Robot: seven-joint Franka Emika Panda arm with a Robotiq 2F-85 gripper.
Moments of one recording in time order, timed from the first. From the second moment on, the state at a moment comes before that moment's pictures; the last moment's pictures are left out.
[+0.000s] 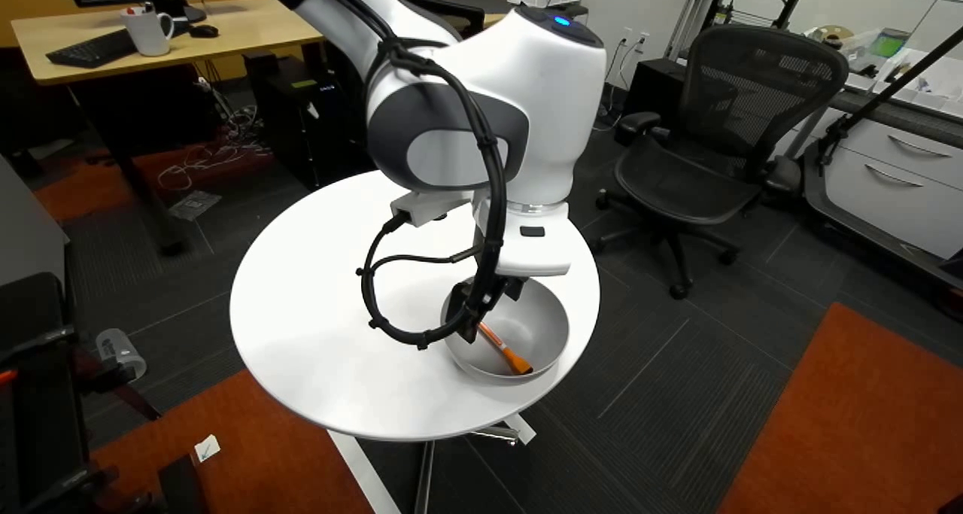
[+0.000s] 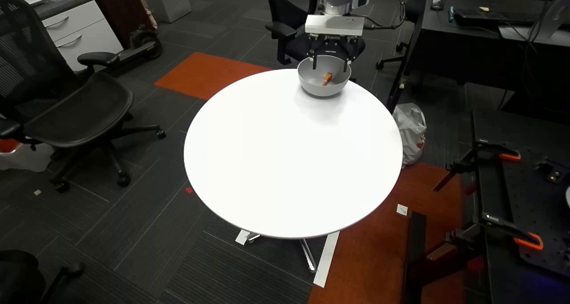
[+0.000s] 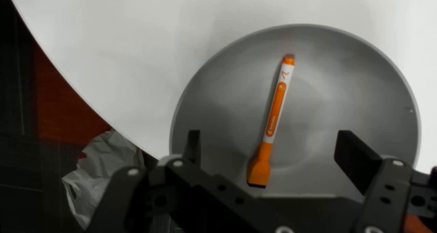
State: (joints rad) arm -0.17 0.69 -0.23 -1.70 0.24 2.33 0.90
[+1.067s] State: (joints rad) arm -0.16 0.81 -0.26 -1.63 0.23 2.39 1.06
